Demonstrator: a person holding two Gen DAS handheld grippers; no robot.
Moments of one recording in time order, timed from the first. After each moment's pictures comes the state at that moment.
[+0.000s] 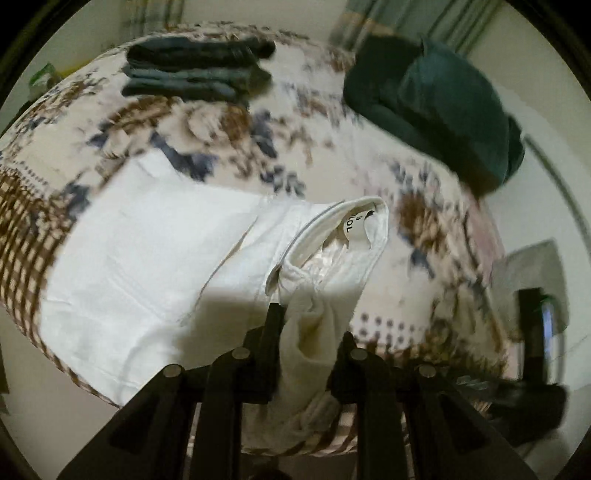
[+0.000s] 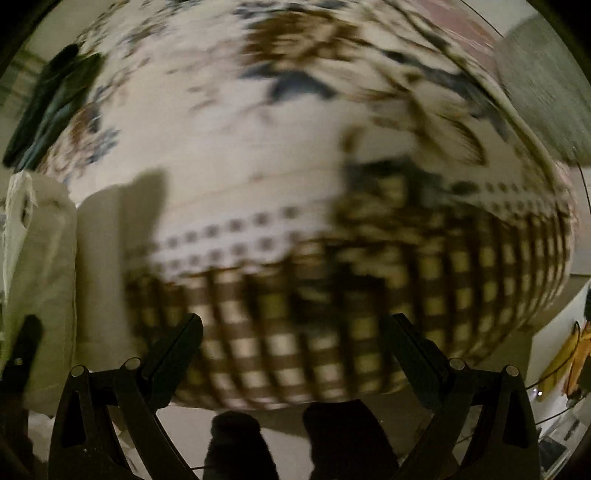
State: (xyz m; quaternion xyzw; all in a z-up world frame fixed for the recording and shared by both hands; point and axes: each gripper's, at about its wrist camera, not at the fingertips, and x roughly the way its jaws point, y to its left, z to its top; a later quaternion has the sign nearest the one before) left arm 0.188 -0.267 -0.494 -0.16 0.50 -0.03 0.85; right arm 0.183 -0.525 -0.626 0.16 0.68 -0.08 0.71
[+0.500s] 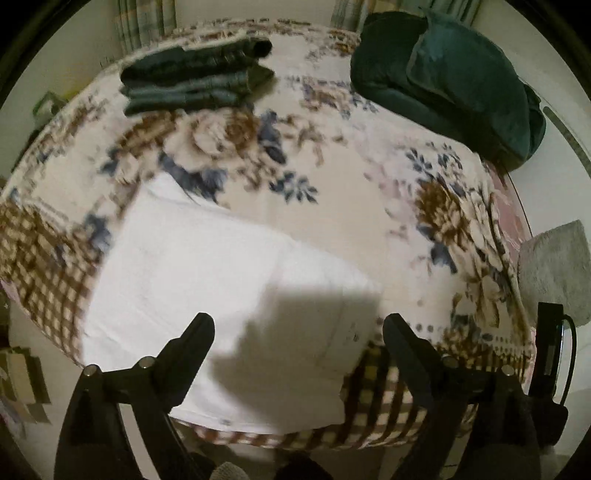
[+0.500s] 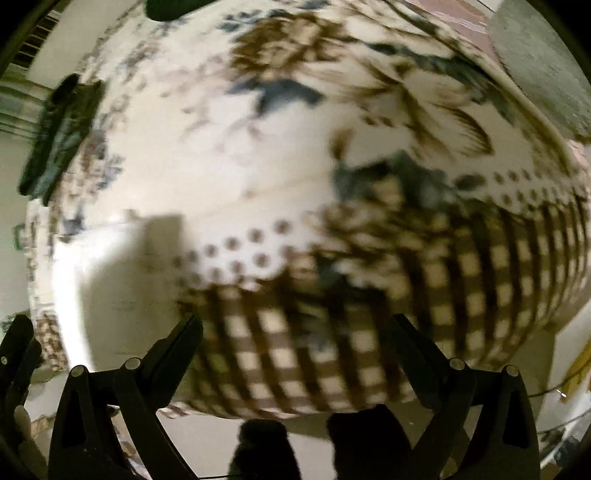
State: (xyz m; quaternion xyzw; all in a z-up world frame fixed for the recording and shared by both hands) left arm 0.204 -0.277 -0.462 -0.08 0.54 0.01 0.84; right arm 0.180 -0.548 -0.621 0.23 0.66 -0.04 0.72
